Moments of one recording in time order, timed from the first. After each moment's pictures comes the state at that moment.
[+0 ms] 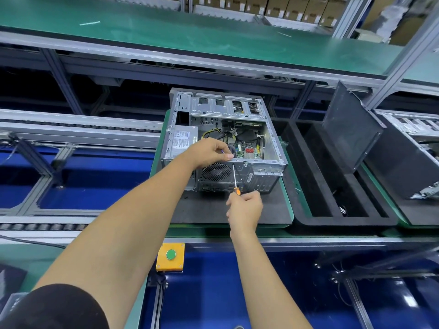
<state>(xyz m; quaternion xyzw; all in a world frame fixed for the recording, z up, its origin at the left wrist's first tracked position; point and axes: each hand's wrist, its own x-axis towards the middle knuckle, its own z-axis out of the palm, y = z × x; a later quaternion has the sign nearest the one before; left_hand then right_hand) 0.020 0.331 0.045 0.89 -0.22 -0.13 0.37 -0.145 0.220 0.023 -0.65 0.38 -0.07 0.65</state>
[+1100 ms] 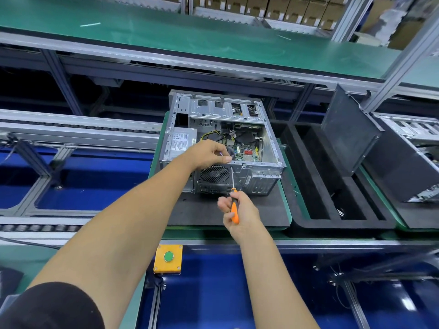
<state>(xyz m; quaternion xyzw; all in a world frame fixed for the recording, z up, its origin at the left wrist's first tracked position) 0.021 0.330 0.045 0.89 -0.21 -0.13 0.38 -0.140 0.203 0.034 -0.36 0.40 0.12 0.84</state>
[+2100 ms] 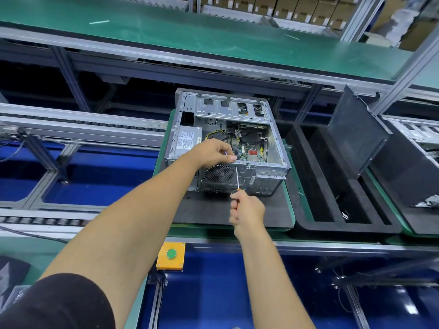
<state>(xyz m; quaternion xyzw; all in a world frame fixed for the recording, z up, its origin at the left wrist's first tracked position) 0.023 0.330 0.045 0.89 -0.21 -0.14 0.38 -0.136 0.206 0.024 -0.54 0.39 0.03 0.75</state>
